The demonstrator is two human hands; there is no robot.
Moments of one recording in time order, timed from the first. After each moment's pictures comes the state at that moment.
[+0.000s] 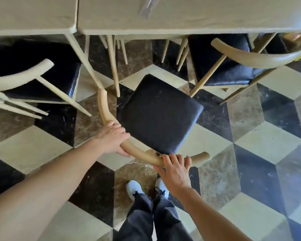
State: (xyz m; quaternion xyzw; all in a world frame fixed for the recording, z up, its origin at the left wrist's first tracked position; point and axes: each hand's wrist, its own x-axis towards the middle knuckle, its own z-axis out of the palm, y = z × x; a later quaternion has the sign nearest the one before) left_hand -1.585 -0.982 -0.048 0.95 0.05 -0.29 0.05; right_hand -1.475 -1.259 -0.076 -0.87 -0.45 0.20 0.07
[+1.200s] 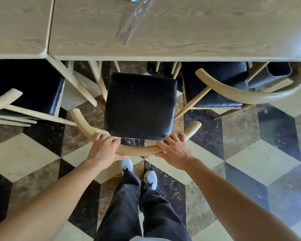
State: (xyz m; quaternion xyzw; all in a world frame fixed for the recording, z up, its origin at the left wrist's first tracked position) left_hand -1.446 -0.964 -0.073 0.95 0.25 -0.20 0.04; right_hand -1.203 -1.154 -0.073 -0.73 -0.66 0.17 0.02
